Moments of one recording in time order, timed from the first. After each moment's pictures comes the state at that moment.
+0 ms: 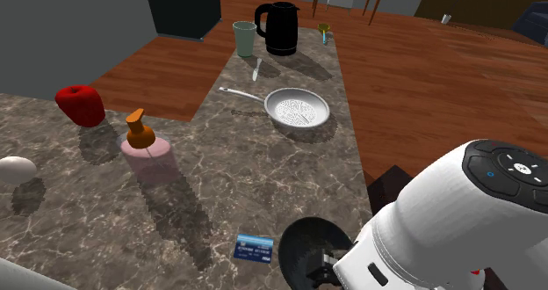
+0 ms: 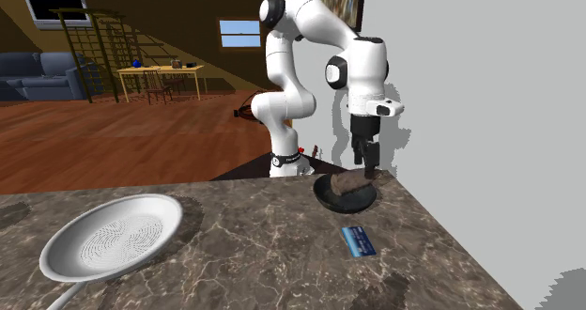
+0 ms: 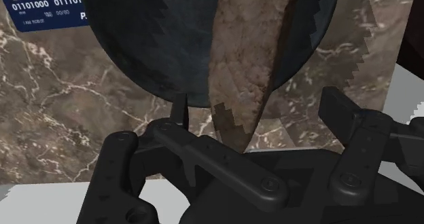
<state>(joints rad) 0.88 -0.50 0.42 -2.67 0.26 2.30 -1.20</state>
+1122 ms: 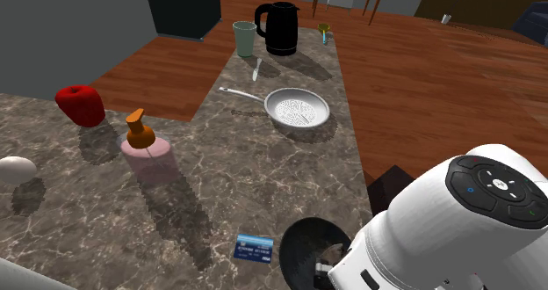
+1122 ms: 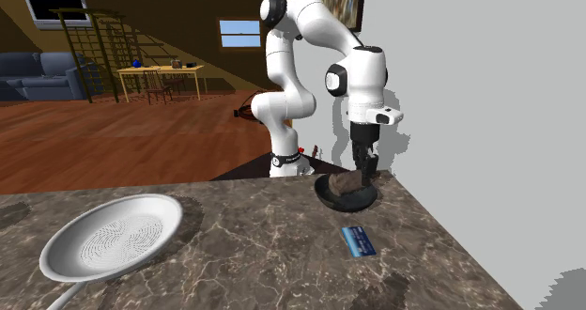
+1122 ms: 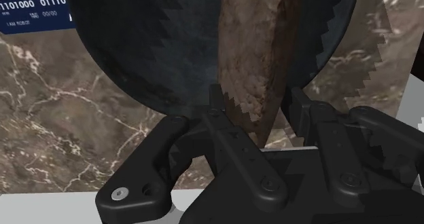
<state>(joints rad) 0.88 -0.46 0.43 -2.70 0.26 2.37 -1.21</state>
